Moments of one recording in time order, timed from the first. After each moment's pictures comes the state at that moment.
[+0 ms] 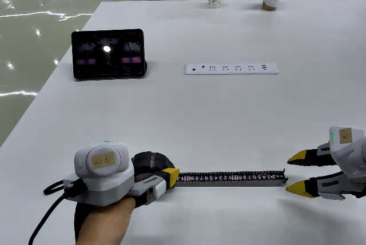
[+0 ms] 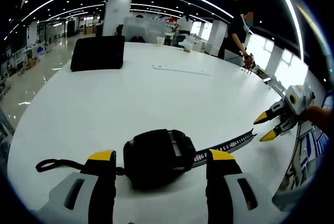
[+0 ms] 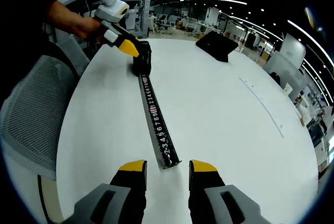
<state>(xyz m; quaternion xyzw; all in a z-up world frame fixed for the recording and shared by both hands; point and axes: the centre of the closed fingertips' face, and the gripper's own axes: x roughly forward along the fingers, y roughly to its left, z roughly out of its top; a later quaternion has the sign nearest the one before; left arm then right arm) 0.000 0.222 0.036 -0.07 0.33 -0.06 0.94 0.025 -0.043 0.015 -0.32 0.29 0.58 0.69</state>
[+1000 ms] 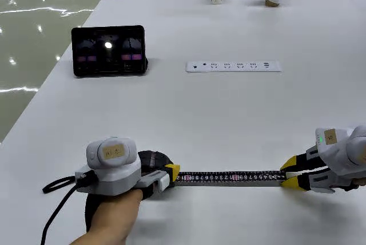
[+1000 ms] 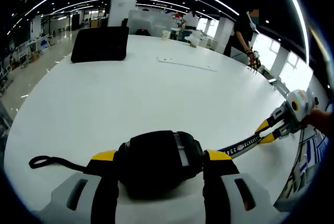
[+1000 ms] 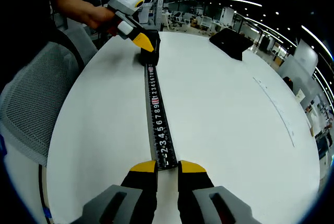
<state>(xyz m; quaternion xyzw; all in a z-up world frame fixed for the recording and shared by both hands) 0.014 0.219 0.017 -0.09 0.35 -0.04 0.93 0.033 -0.039 -0.012 -0.34 0.29 0.62 0.65</state>
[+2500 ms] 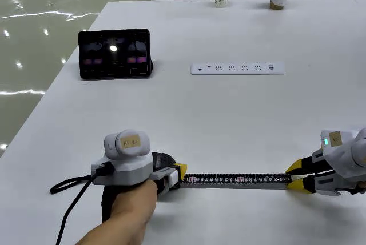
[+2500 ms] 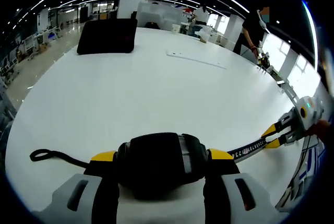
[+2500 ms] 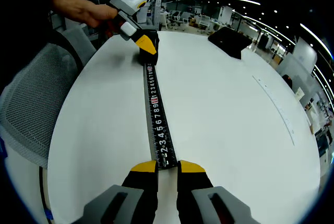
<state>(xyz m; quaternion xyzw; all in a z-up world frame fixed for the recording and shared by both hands) 0.016 0.224 0.006 -0.10 0.38 -0.01 0.92 0.031 -0.038 -0.012 -0.34 0.29 0.61 0.65</state>
